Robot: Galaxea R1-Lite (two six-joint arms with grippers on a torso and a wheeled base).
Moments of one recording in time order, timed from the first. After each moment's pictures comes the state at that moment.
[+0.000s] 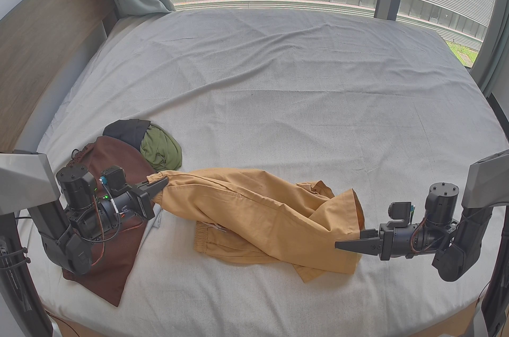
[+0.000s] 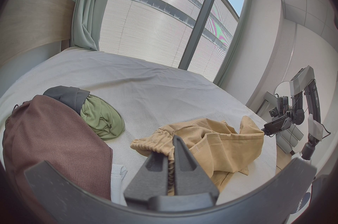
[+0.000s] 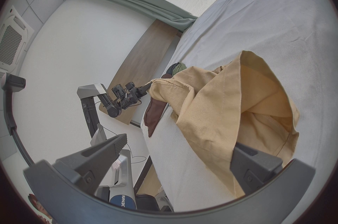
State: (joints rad) left arm -0.10 2.13 -0.43 -1.55 -0.50 -0.10; right arm 0.23 2.17 -0.27 -1.54 0.96 0.44
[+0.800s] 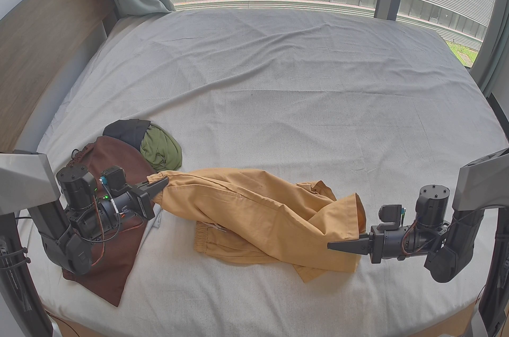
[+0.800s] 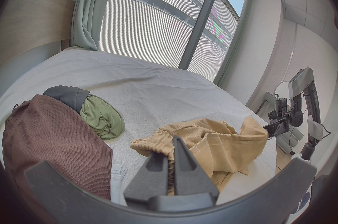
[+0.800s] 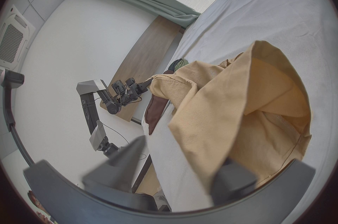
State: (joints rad) left arm -0.10 2.13 -0.43 -1.55 -0.50 -0.11; right arm 0.27 2.22 -0.31 -1.55 0.95 0.43
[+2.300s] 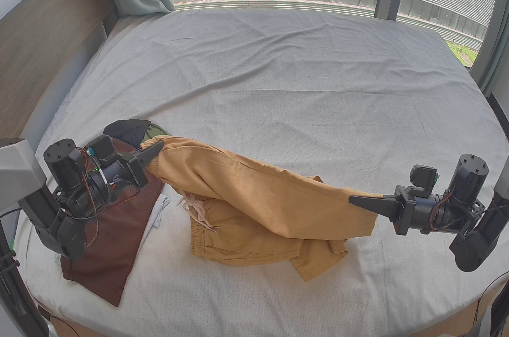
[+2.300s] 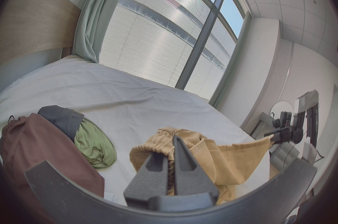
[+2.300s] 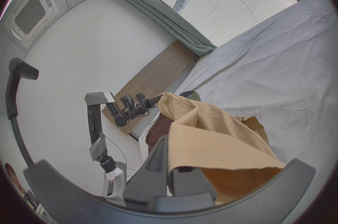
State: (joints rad) left arm -0.10 2.03 -0.53 -1.55 -0.50 -0.28; right arm 0.26 1.92 -0.32 -1.54 0.90 0.44
